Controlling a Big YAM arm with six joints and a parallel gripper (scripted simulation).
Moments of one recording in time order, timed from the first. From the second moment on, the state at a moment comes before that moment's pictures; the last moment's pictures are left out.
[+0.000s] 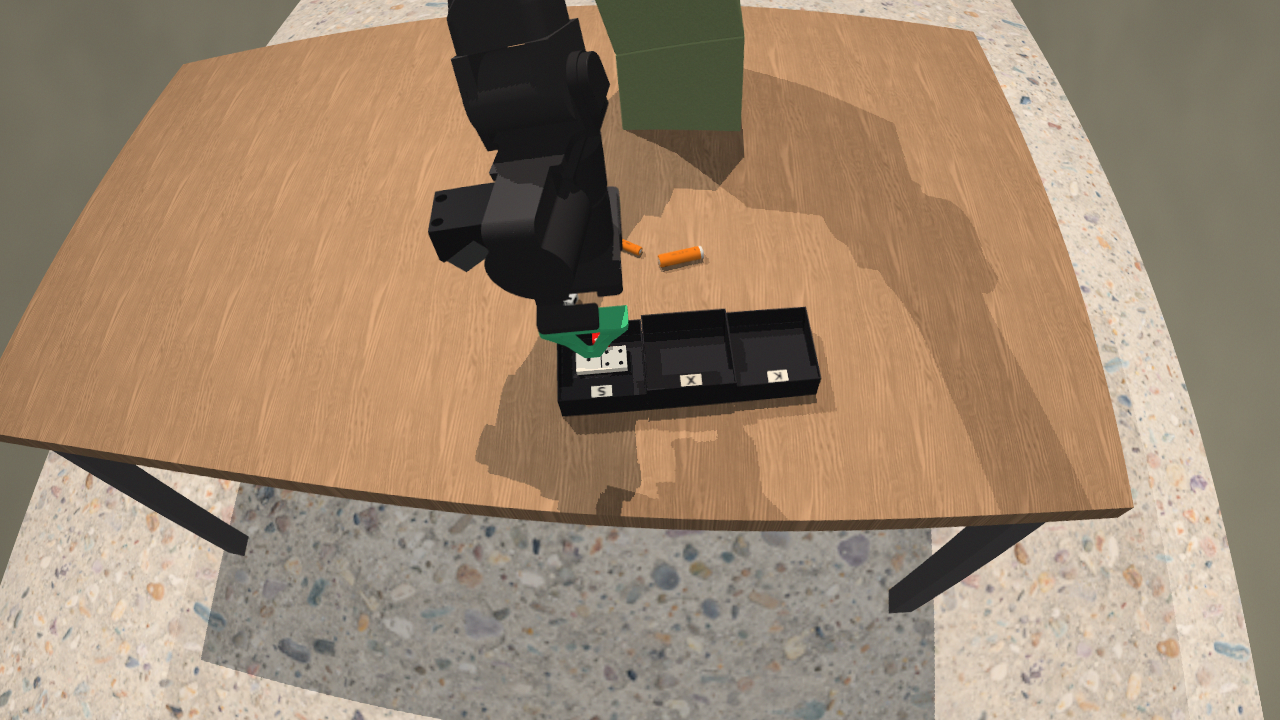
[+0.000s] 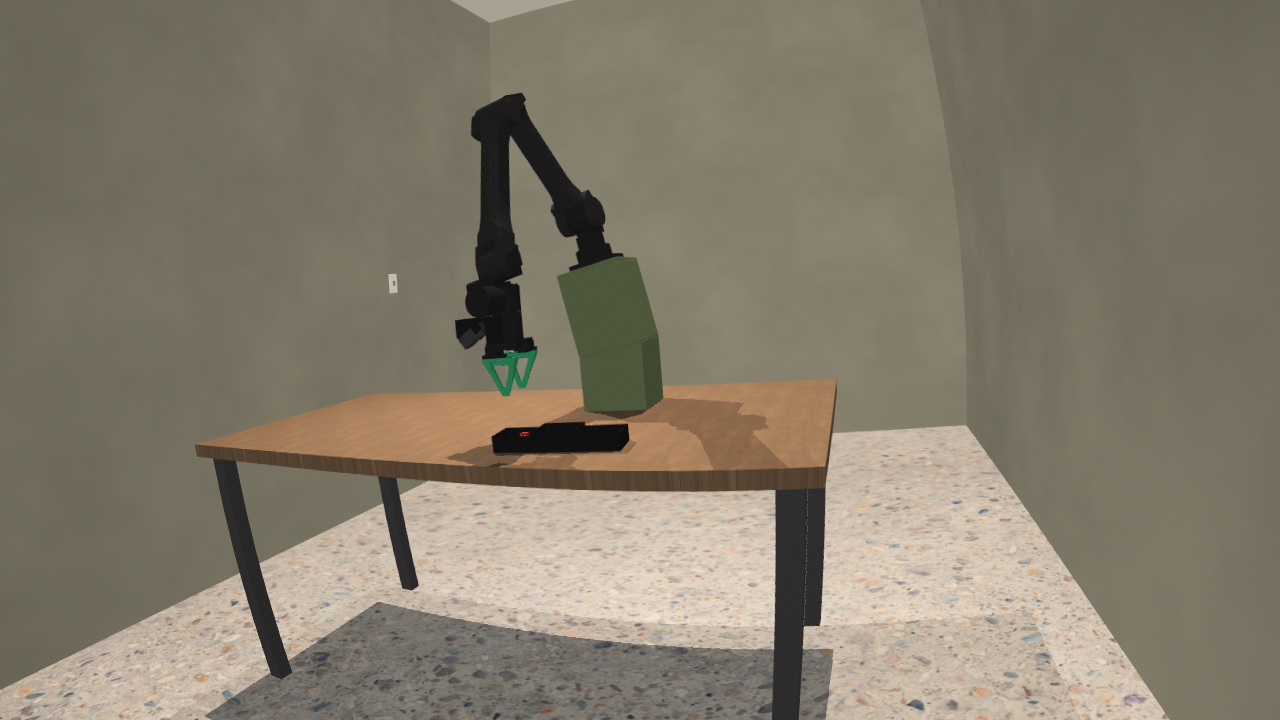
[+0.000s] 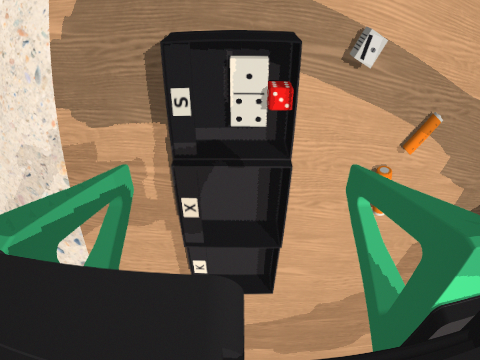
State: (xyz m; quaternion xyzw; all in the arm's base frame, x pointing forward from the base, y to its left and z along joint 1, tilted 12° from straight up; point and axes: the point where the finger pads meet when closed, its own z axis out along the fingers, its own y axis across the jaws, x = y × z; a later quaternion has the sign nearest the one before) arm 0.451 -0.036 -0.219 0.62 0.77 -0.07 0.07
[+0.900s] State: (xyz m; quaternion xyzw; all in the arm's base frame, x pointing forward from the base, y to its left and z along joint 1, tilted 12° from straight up) arm 0.449 -0.016 -0.123 0.62 0.77 -0.07 0.07
